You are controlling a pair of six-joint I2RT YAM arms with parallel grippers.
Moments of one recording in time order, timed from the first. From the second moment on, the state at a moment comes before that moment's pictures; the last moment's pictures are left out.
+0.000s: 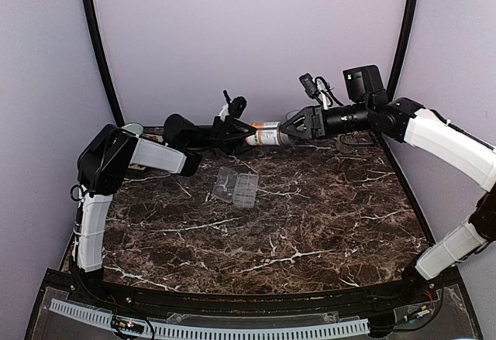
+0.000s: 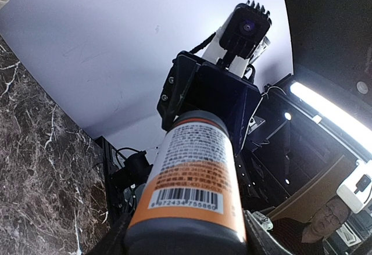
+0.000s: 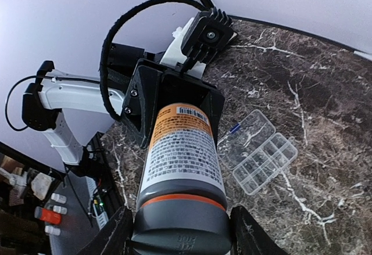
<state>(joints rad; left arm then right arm) -0.58 2.22 1.43 1.49 1.22 -1.71 0.60 1.44 1.37 -0.43 -0.60 0.33</state>
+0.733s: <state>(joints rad) -0.59 2.23 1.46 1.50 1.22 -1.77 0.82 1.31 1.27 -0.45 -0.11 -0.05</state>
